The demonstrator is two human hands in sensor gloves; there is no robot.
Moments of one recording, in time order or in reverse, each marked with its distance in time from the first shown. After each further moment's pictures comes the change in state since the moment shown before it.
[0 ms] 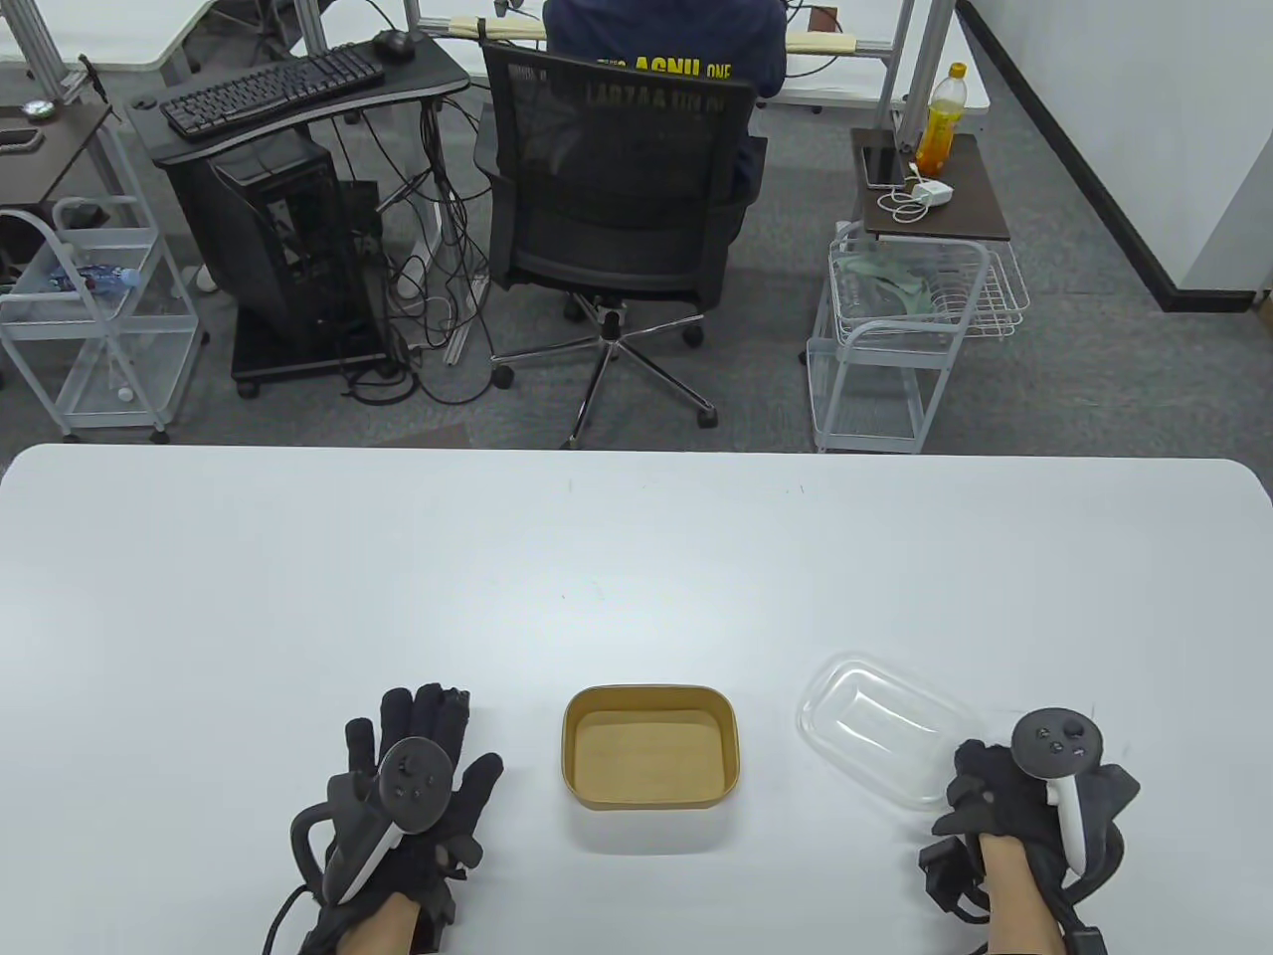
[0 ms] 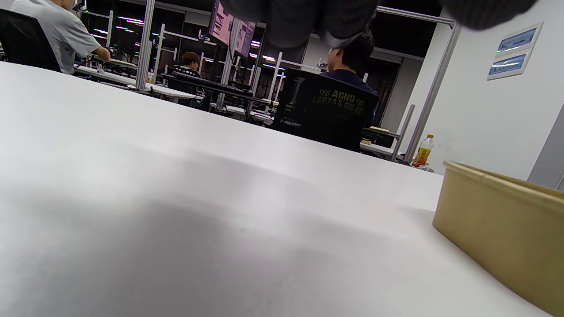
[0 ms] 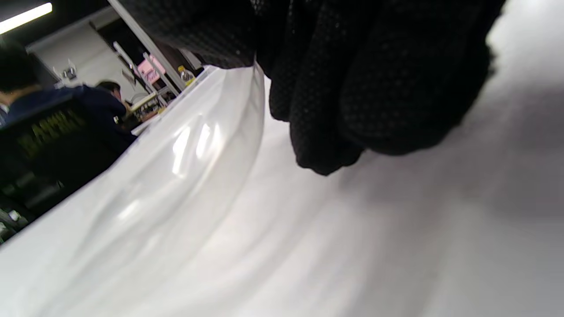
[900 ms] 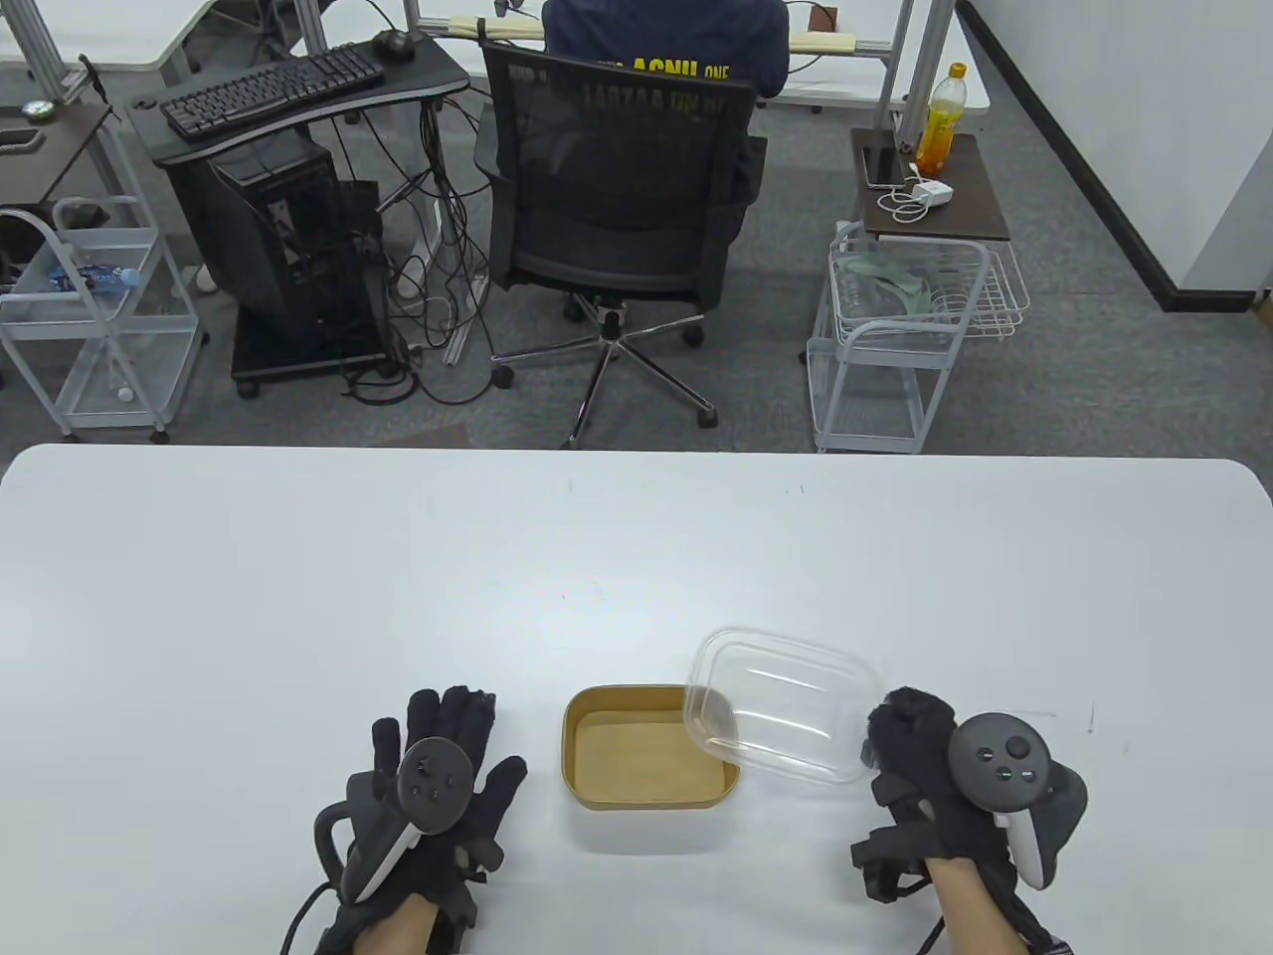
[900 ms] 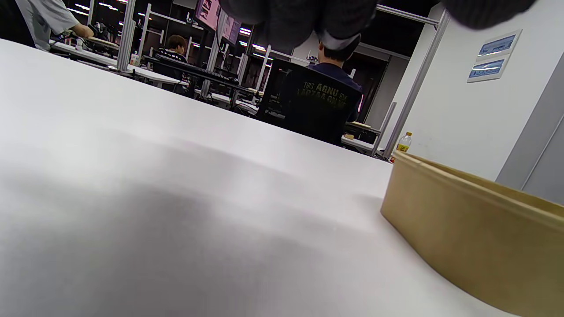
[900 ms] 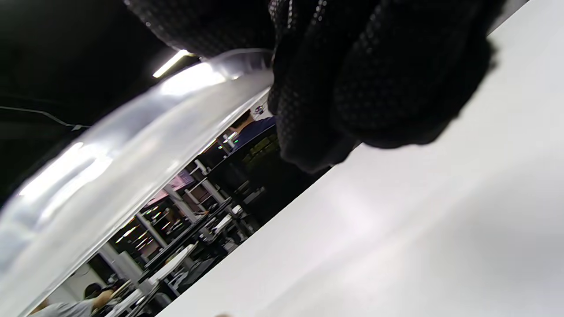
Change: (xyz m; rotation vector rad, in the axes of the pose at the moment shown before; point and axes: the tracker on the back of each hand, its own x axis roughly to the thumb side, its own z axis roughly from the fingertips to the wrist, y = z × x) left_hand 0.017 -0.009 0.001 -0.045 -0.048 0.064; right_hand 0.079 0.006 0.077 0.012 -0.587 -0.134
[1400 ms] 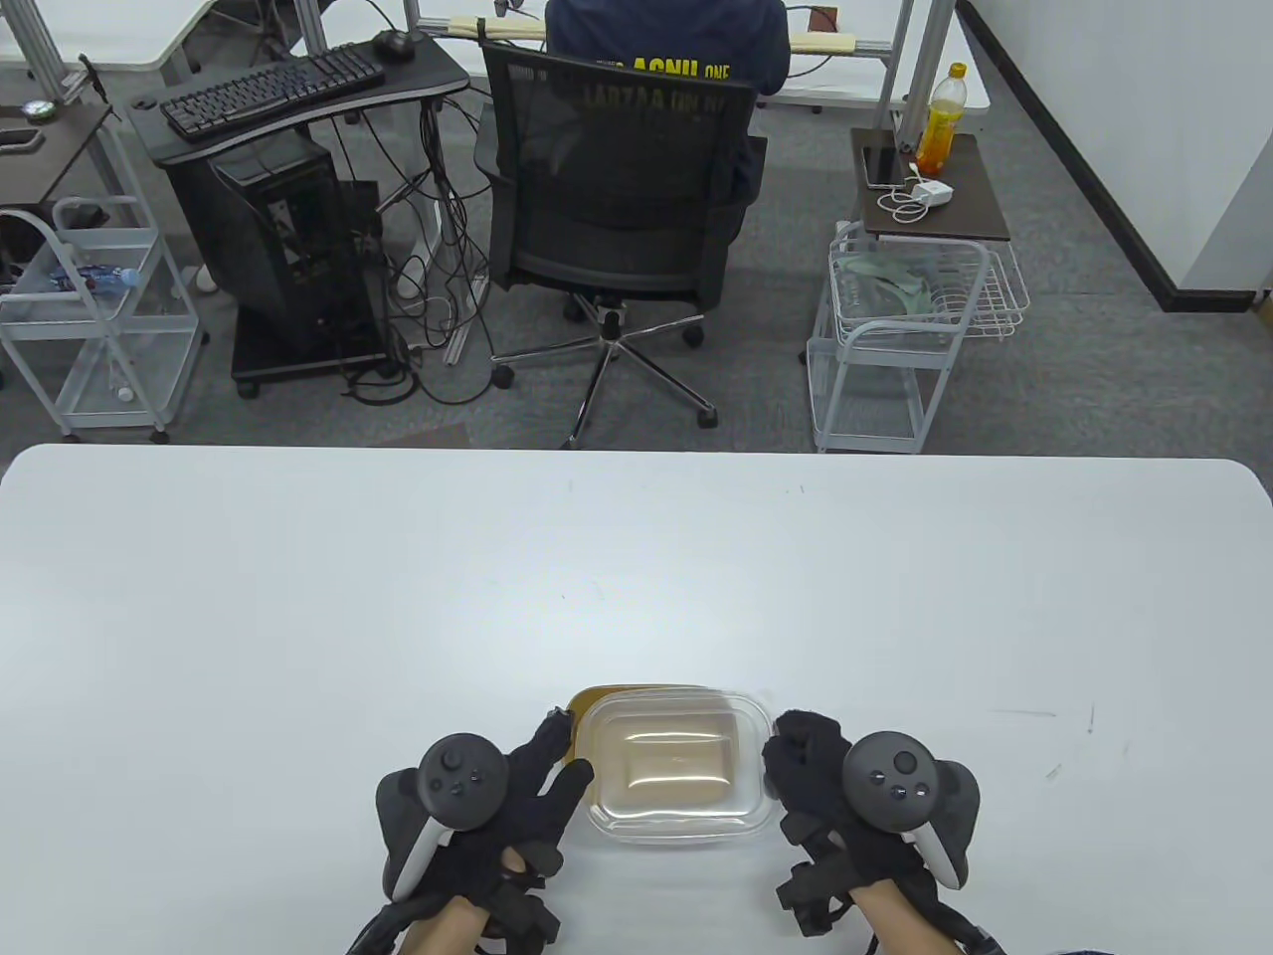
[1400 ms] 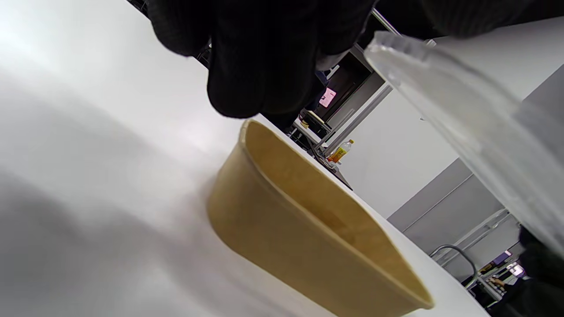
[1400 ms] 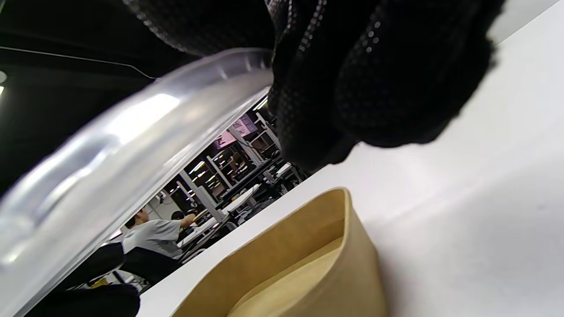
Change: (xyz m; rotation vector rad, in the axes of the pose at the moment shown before) left_hand 0.043 -0.007 0.006 -0.140 -0.084 0.408; right_hand 0.041 0.049 0.020 0.171 -0.217 -0.003
